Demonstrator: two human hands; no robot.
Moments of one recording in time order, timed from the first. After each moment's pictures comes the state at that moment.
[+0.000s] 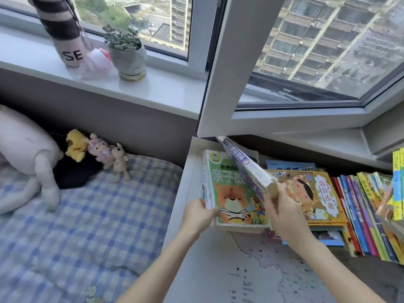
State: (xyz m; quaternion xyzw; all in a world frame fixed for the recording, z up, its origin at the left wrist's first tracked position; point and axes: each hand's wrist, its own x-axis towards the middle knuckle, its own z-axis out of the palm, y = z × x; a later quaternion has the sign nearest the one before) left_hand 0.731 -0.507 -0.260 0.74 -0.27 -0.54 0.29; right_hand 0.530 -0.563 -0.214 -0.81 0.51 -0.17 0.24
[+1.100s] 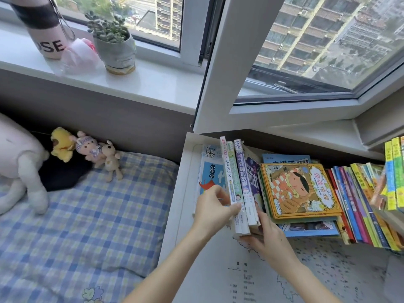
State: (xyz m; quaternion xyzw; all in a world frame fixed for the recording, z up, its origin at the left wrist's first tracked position) left_hand 0.716 -0.508 -0.224 0.66 -0.35 -0.53 0.39; right_hand 0.520 -0.511 -0.264 -0.75 0.57 -0.06 0.33
